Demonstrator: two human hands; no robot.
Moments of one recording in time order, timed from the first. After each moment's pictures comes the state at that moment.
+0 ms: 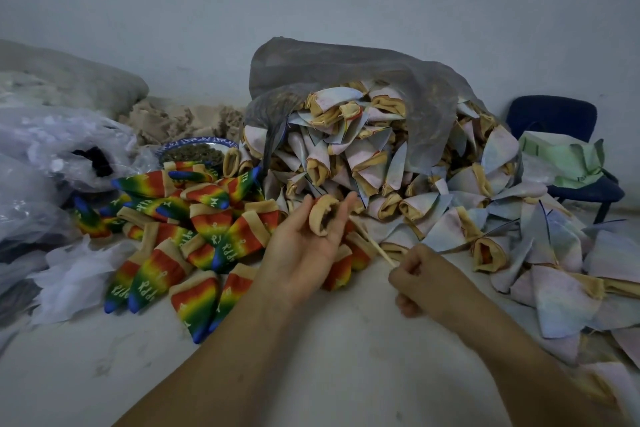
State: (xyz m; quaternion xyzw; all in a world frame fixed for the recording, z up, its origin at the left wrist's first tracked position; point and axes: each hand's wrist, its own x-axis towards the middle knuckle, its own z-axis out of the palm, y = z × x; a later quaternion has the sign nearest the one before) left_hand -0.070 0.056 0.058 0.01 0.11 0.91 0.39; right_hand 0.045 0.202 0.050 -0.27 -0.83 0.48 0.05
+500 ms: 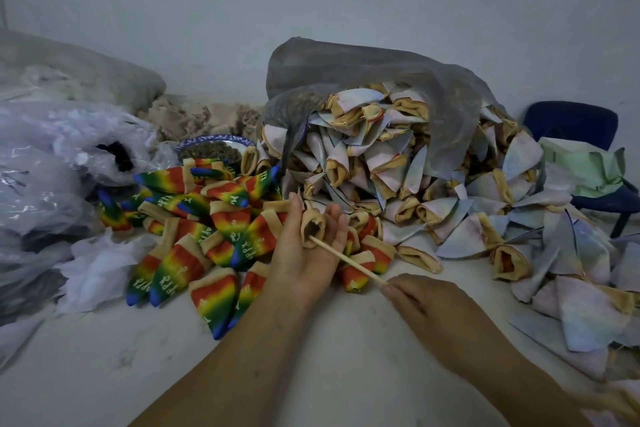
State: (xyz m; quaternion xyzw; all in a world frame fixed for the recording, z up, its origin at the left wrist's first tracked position) left_hand -0.088 0.051 0.036 -0.04 0.15 0.94 0.32; right_hand 0.056 0.183 0.036 -0.07 -0.97 0.19 0.11
